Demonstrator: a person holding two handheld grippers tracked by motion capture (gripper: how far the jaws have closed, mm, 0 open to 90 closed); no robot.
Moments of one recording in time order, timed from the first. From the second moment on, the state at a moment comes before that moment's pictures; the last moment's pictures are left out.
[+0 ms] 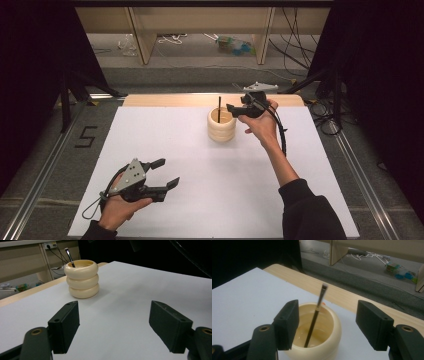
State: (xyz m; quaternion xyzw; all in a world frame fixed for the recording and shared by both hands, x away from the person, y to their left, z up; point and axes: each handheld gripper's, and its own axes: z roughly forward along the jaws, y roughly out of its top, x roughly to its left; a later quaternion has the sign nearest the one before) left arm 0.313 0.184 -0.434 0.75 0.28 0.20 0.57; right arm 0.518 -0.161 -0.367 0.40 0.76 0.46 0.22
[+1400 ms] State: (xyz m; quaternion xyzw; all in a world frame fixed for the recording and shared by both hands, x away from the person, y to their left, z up) left arm 0.313 0.184 -0.434 0.75 0.28 0.20 0.57; right arm 0.455 -0.176 -0.354 0.35 0.75 0.52 0.21
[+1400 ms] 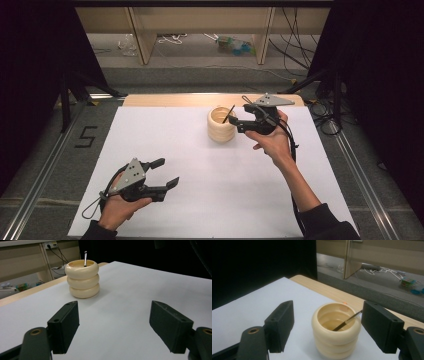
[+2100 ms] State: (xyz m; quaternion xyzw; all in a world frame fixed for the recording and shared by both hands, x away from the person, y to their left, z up) left arm 0.313 0.185 -0.433 0.75 0.28 0.20 0.57; right arm 0.433 -0.186 -0.361 0.34 0.75 0.53 0.20
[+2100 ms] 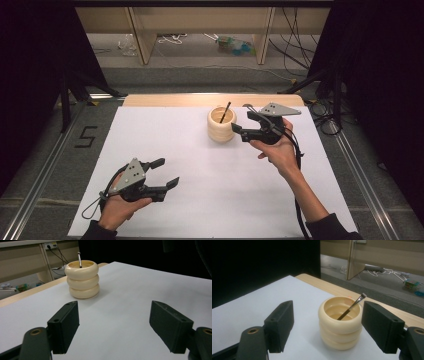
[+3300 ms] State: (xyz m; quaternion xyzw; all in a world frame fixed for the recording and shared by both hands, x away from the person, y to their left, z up) left arm 0.313 0.186 -0.431 0.74 0.28 0.21 0.57; right arm 0.396 -0.204 -0.369 0.32 0.75 0.55 0.20
